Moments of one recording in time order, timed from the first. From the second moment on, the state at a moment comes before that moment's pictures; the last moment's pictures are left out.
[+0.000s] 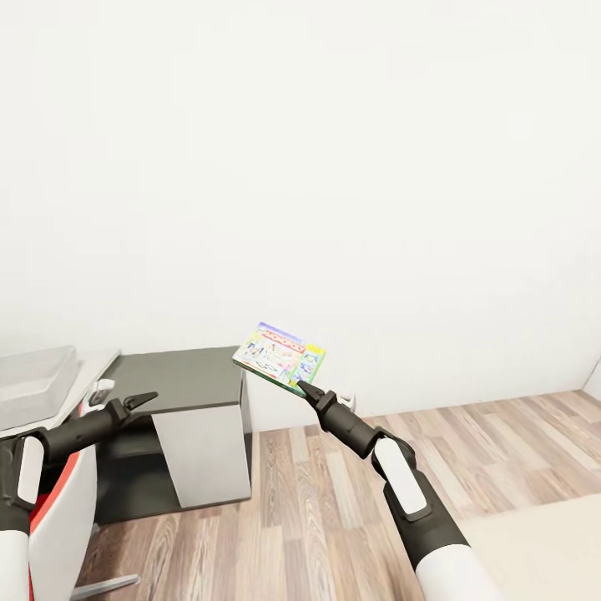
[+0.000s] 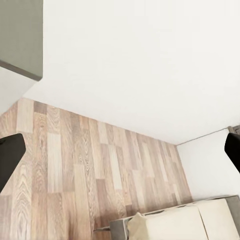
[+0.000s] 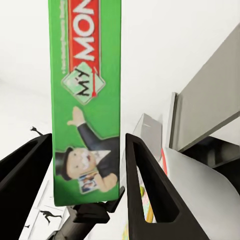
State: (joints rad) left arm -0.60 0.23 0.64 -1.05 0.12 0.97 -0.85; right arm -0.53 0.16 0.05 -1.00 -1.01 0.57 0.40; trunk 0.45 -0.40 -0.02
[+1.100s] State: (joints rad) left arm -0.60 0.24 0.64 -1.12 0.12 1.04 -0.88; right arm -0.53 0.16 0.04 -1.00 -1.01 0.57 0.40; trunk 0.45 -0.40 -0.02
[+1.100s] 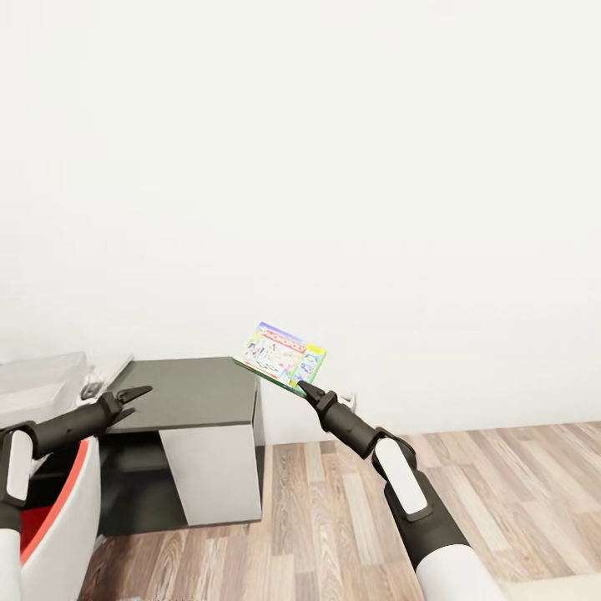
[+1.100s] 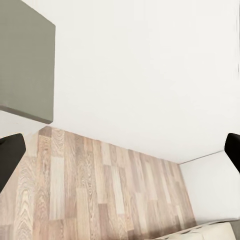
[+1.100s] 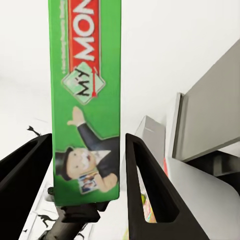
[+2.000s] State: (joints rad) left arm -0.54 0.31 0.64 -1.19 0.12 1.04 -0.91; right arm -0.53 0.16 0.10 -1.00 -1.00 0.46 0.39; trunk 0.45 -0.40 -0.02
